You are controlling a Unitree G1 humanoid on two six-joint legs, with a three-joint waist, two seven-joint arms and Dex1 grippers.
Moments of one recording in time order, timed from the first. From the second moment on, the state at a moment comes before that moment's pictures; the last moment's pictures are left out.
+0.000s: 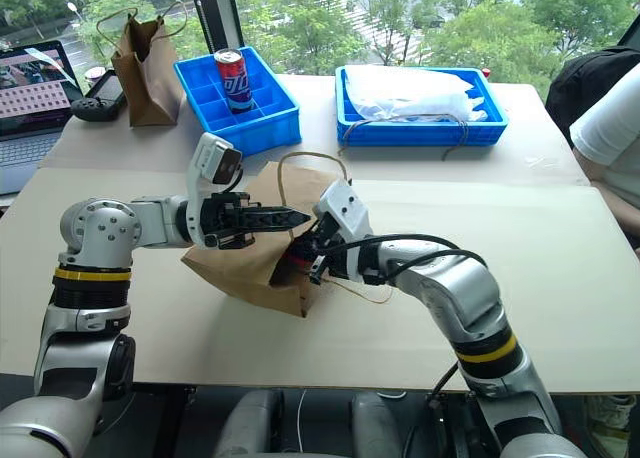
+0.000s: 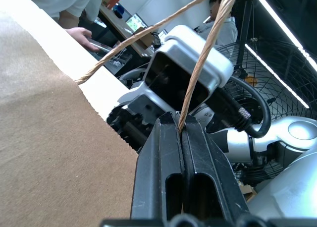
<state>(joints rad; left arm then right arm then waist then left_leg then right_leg) -0.78 0.49 0.06 0.08 -1.02 1.29 -1.05 -0.56 -0.39 0.24 -0.36 0.57 0.87 0.59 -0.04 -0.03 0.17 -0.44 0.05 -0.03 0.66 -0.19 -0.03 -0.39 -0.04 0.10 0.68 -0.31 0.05</state>
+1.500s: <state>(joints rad) -0.74 0.51 0.10 0.06 -1.02 1.26 -1.03 -0.07 -0.32 -0.32 -0.30 1.03 1.07 0.38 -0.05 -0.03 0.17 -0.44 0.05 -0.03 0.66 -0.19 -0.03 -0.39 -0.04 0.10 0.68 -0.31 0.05</state>
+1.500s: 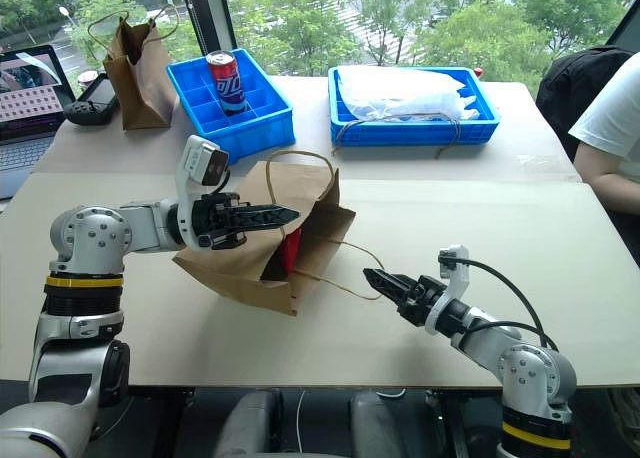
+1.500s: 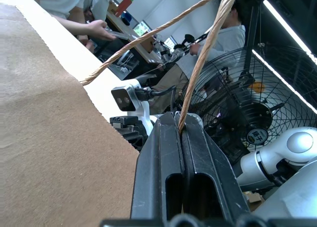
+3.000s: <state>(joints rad) -0.97 0.40 0.06 0.34 -0.79 1.04 -1.06 -0.58 -0.46 -0.22 -0.39 1.72 0.84 -0.07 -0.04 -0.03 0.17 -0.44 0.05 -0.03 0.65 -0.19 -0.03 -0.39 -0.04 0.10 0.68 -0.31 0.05</state>
